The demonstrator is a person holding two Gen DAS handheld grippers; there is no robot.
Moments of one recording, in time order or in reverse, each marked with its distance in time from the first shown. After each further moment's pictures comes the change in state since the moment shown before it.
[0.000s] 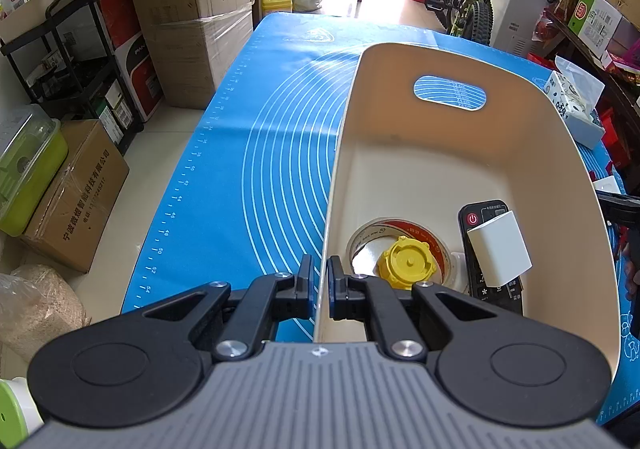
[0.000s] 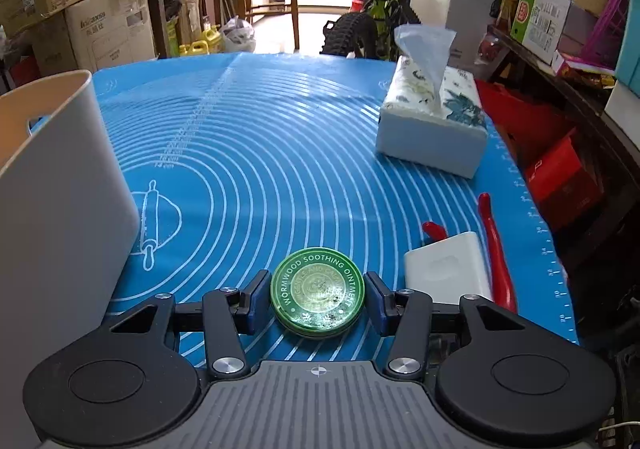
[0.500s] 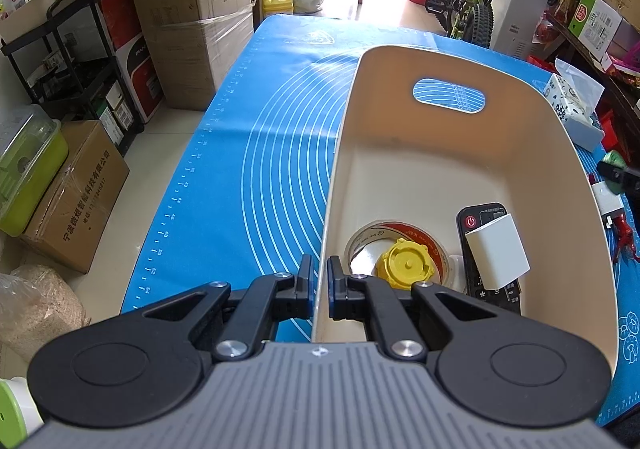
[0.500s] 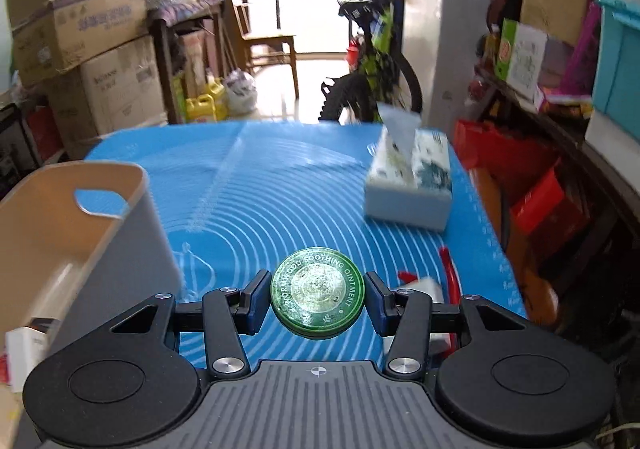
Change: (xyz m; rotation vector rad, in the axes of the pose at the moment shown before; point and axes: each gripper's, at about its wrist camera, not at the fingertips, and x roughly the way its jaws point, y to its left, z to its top) left arm -0.002 -0.003 0.001 -0.003 -0.007 0.003; right arm -0.075 0.002 0.017 0.014 -0.152 0.035
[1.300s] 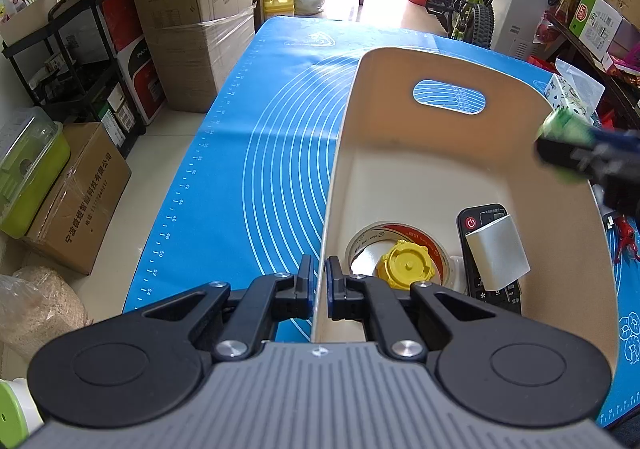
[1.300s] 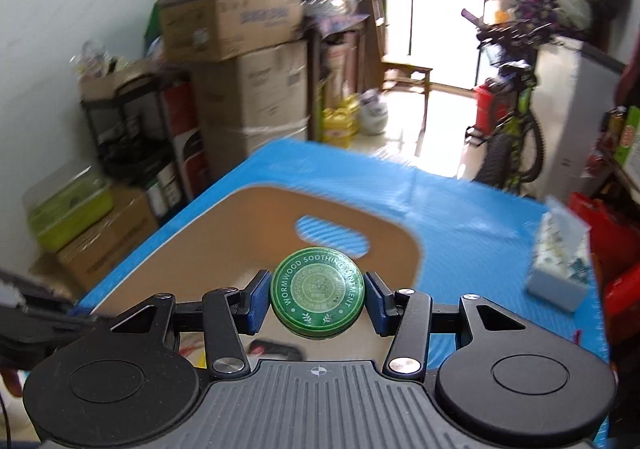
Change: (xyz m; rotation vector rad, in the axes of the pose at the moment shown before) left arm 0.000 -0.001 0.000 0.001 -0.001 0.005; right arm -0.056 0.148 0.016 -0.242 0.016 0.294
